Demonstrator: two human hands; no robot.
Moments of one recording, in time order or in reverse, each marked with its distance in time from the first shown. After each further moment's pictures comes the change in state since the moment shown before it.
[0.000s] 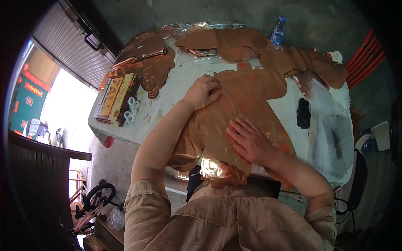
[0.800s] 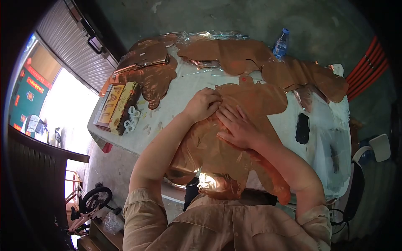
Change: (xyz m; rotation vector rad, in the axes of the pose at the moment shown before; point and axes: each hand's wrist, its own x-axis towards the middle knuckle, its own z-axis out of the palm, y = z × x) left_hand 0.002 -0.003 0.000 -0.090 -0.001 -0.036; right_hand 0.079 0.052 0.018 -0.064 -0.051 0.060
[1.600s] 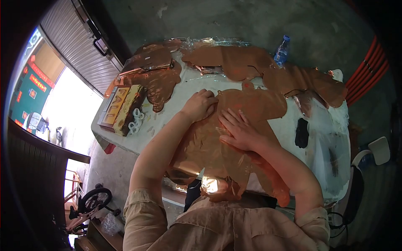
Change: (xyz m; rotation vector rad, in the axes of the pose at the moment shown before) left_hand -0.004 -0.005 -0.020 0.276 -0.110 -0.065; right_hand 0.001 0.002 -0.004 0.012 -0.064 0.019
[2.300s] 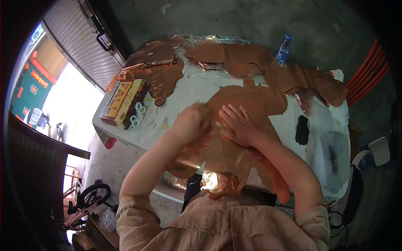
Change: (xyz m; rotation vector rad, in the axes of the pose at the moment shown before) left_hand -0.058 0.069 -0.050 -0.120 -0.010 -0.166; right_hand -0.004 -0.001 0.008 -0.049 0.030 0.002
